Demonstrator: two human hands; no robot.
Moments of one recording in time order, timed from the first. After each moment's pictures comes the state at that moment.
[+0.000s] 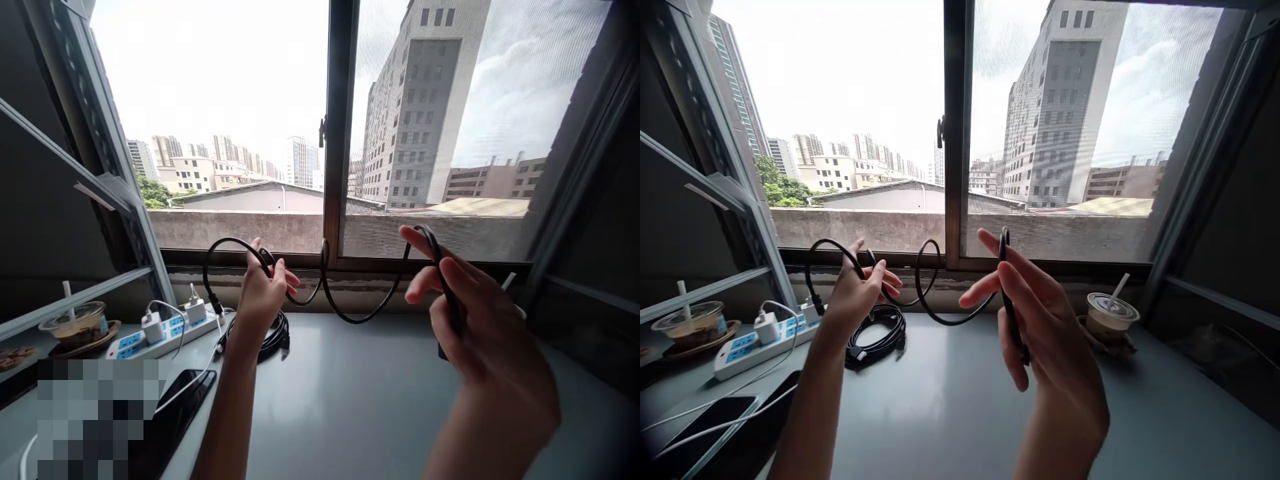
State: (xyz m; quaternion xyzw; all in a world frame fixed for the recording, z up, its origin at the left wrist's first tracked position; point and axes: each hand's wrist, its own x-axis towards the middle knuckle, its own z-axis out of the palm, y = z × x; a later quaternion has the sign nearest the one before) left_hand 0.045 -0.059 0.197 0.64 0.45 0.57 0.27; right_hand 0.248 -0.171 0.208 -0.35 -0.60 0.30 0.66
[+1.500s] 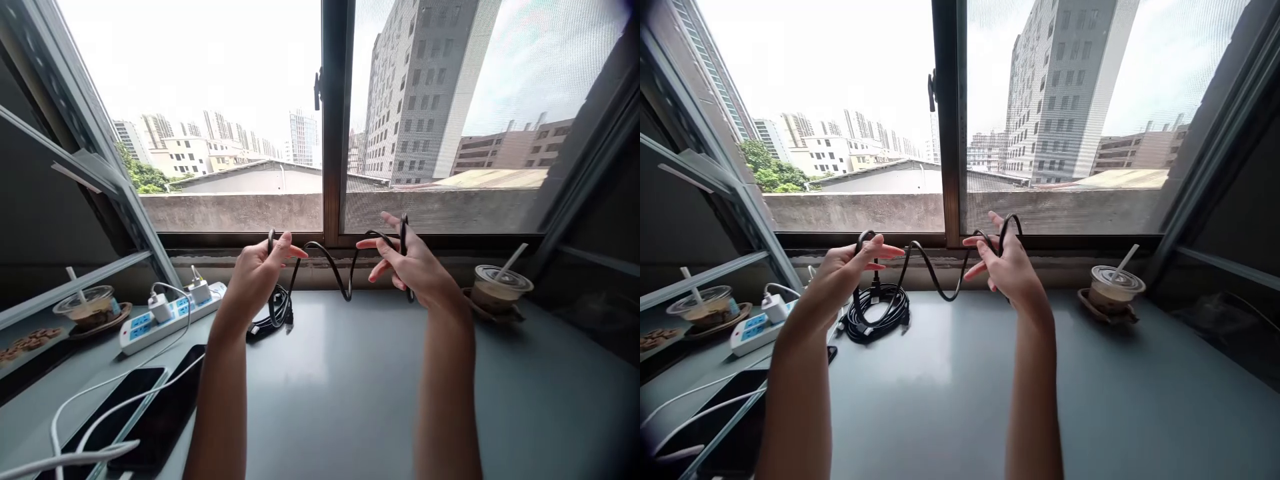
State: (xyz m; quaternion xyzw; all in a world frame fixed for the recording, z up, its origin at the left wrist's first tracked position) left_hand 0.039 -0.067 0.202 0.70 0.41 0.51 0.28; right_hand 0.257 -0.103 0.187 -0.49 -0.56 0.30 0.61
